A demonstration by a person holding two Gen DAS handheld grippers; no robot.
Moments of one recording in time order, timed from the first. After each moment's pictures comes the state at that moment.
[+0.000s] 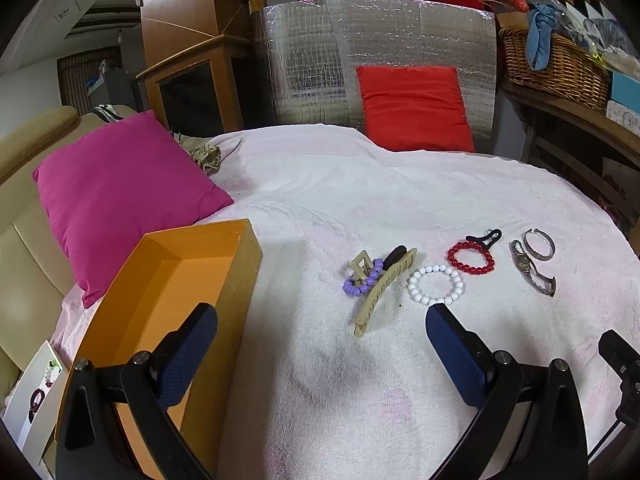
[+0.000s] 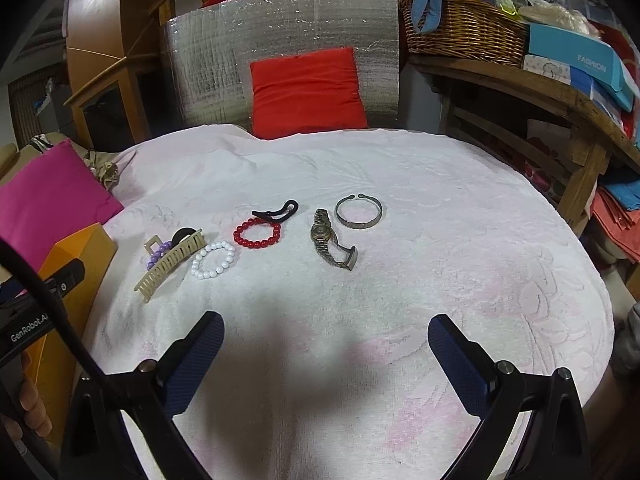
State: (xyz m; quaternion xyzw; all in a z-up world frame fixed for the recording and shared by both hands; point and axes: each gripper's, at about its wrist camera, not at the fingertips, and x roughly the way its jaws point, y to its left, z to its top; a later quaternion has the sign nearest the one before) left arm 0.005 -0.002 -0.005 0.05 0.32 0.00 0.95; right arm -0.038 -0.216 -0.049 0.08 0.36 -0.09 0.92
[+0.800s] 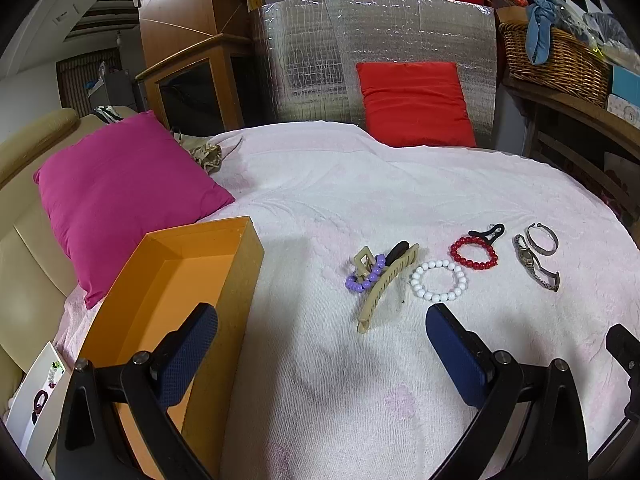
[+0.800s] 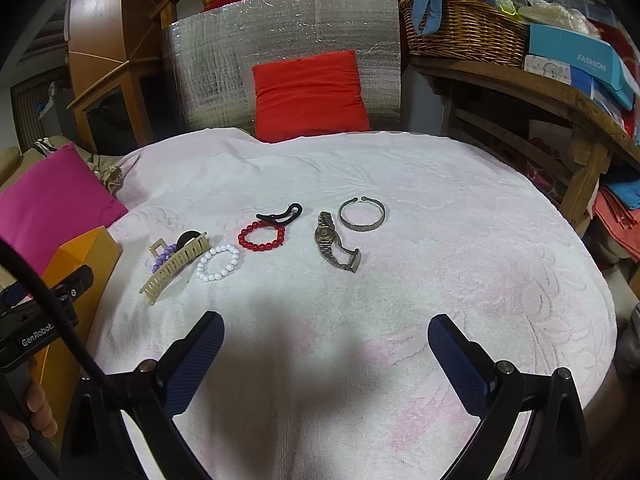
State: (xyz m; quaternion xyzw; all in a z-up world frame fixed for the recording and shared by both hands) left arm 0.006 -0.002 -0.008 0.06 0.32 0.00 0.95; right arm -0.039 -0.216 -0.046 0.08 0.36 -0.09 0.93
